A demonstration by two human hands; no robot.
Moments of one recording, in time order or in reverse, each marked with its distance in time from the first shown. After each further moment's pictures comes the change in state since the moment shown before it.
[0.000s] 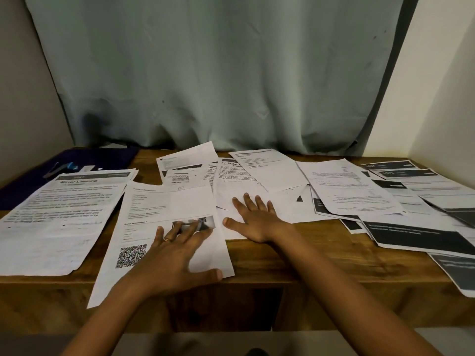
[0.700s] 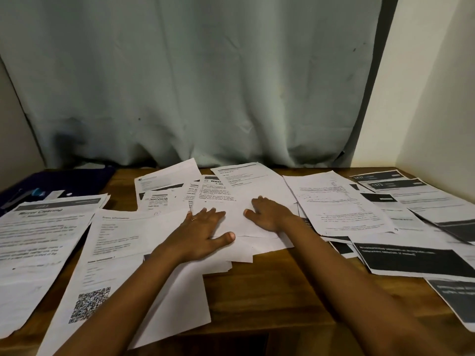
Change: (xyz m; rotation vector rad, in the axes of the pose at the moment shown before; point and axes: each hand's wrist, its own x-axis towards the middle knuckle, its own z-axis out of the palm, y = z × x) left_hand 0.127 0.036 -0.035 -0.122 0.018 0.076; right_hand 0.063 0.098 -0.034 0.049 0.149 0.076
